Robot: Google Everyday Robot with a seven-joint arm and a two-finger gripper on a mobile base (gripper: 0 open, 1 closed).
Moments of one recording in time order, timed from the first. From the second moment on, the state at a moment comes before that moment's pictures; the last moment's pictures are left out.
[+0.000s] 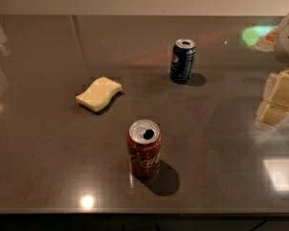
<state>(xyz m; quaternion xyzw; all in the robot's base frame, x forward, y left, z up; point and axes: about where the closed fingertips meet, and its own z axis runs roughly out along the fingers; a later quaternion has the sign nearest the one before) 0.438 -0.217 0.976 -0.60 0.78 -0.03 0.16</state>
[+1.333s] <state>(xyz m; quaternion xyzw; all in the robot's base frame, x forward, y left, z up) 0.418 -0.179 0.955 -0.66 0.73 0.02 0.18</state>
